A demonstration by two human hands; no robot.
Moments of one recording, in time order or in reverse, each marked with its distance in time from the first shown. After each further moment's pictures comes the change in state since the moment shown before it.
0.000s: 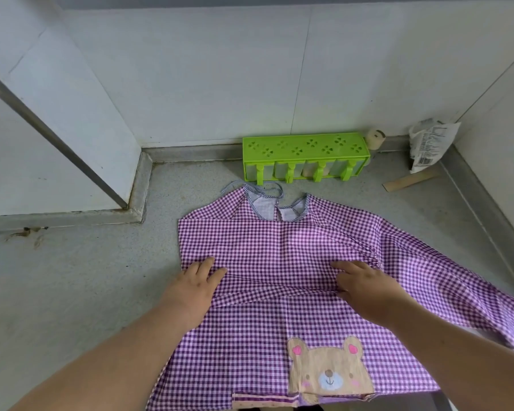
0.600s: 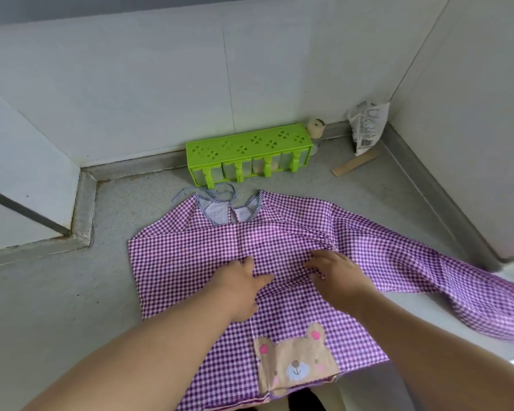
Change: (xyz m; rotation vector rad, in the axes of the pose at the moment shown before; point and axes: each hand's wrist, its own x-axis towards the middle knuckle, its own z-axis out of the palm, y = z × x) left_hand 0.038 0.140 -0.089 0.191 -0.121 0.322; right_hand -0.017 0.026 0.027 0.398 0.114 0.222
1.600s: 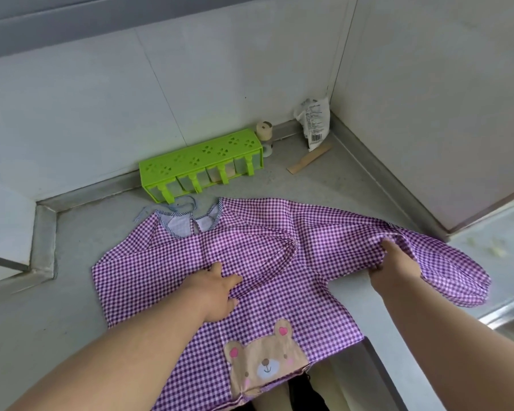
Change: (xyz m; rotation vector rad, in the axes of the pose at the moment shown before) left_hand 0.014 0.026 -0.025 -0.025 -0.117 -0.103; right_hand -0.053 0.124 -0.037 1.932 0.681 0.908
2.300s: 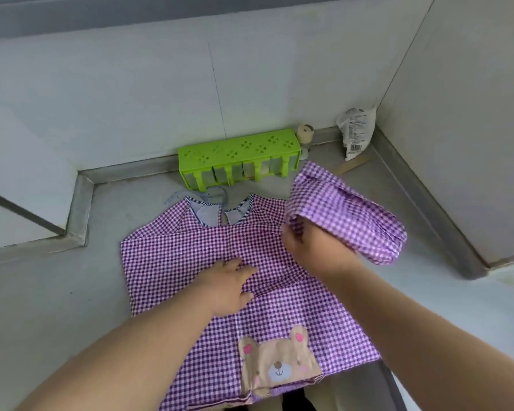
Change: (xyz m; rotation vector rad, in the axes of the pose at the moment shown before) left_hand -0.005 -0.024 0.025 -0.268 0.185 0.060; right_hand -0.125 0.043 0.131 -1.224 -0.547 -1.479
